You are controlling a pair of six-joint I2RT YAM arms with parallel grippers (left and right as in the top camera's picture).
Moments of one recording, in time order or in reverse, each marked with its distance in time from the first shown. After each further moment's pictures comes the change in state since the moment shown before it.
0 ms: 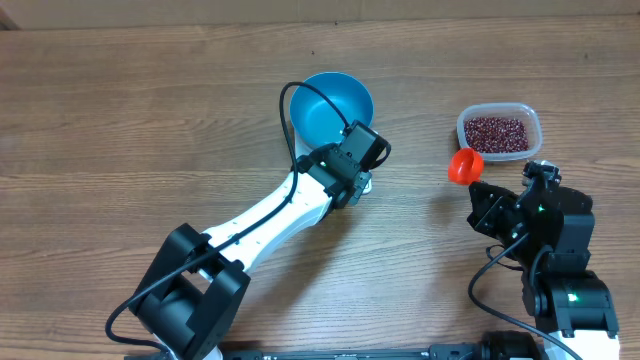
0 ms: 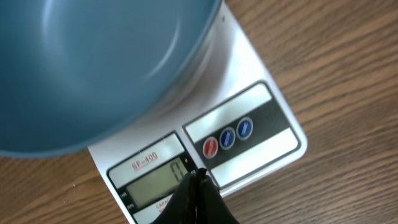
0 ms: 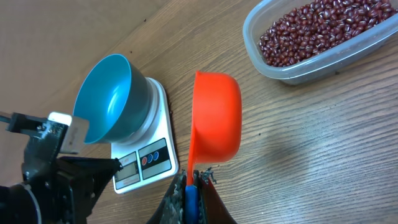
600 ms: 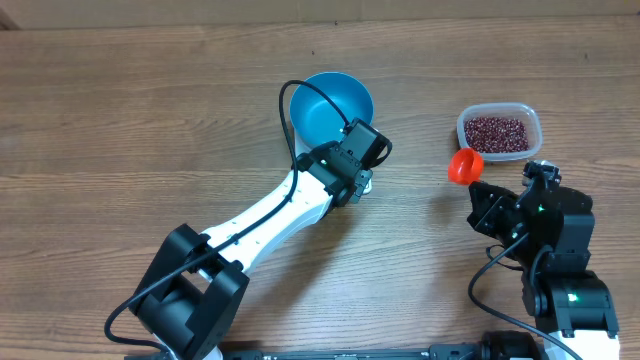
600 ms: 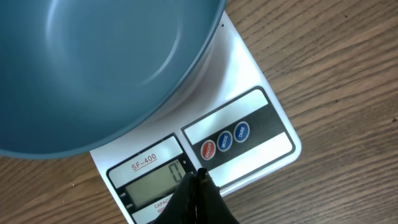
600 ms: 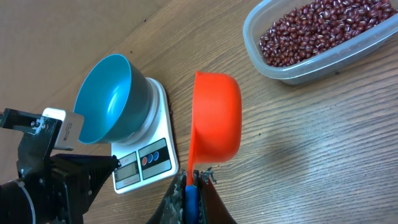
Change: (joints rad) left arm 0.000 0.000 0.028 -0.016 0.004 -0.015; right arm 0.000 0.000 0.000 0.001 0.000 0.000
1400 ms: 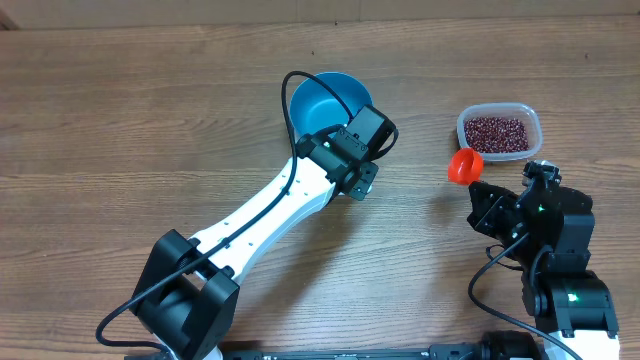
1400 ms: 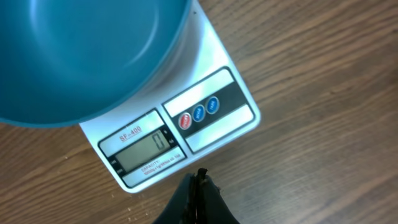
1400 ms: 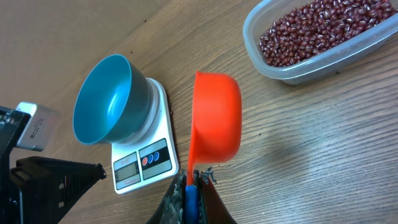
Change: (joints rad) left arm 0.000 0.000 0.174 -0.264 0.107 -0.042; right arm 0.000 0.000 0.000 0.000 -0.001 0.003
